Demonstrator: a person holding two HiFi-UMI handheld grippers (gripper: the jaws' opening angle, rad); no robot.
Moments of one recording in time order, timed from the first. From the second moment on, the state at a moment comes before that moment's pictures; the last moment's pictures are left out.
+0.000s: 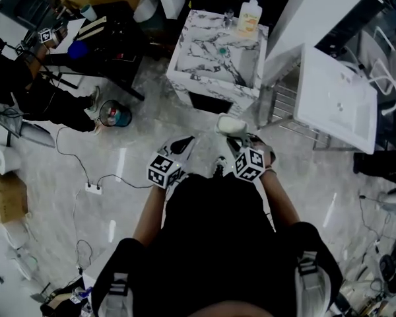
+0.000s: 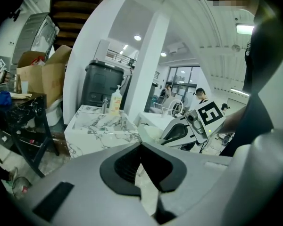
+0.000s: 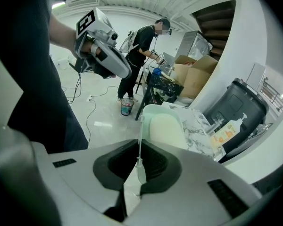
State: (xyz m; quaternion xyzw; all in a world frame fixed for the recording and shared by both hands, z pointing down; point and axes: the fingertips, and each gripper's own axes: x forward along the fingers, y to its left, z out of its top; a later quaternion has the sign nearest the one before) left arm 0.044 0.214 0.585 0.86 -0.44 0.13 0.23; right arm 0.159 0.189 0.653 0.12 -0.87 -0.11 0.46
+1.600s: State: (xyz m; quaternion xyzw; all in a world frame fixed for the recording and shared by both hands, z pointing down) left arm 0.093 0.155 0.592 0.85 -0.46 0.12 0.23; right arm 0.209 0.132 0.659 0.10 -0.87 -0.13 0.46
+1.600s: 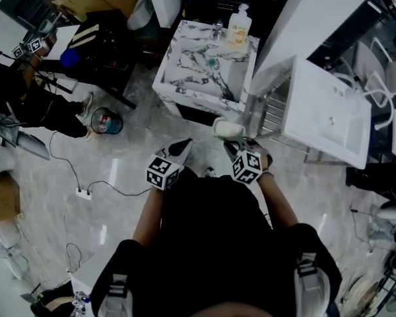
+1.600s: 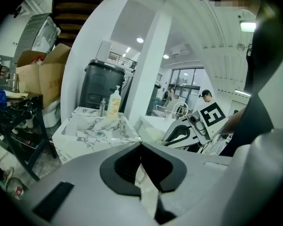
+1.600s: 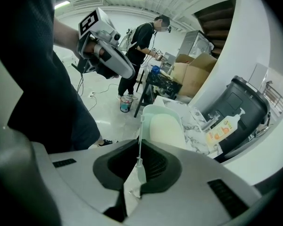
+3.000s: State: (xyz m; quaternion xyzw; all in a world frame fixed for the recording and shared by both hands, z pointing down) left arm -0.034 0.016 0.601 0.89 -0.37 0.13 0.22; right arm 0.086 0.022 0.668 0.17 -0.85 -0.07 0.49
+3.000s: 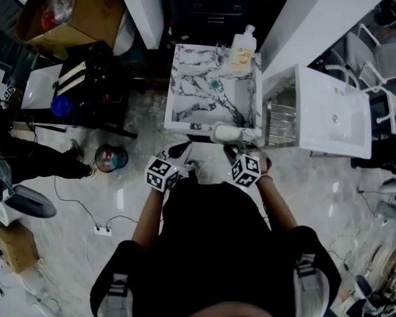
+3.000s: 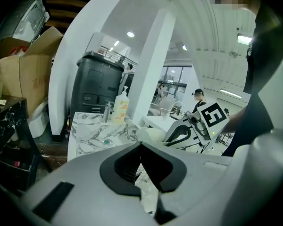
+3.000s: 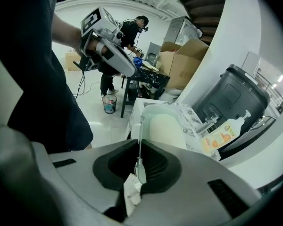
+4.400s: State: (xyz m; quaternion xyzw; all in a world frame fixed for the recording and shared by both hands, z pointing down) left arm -0.115 0.007 0.617 0.91 -0.33 0.15 0.22; right arm 0.001 0.017 0.689 0.21 -0.84 -0.05 0.49
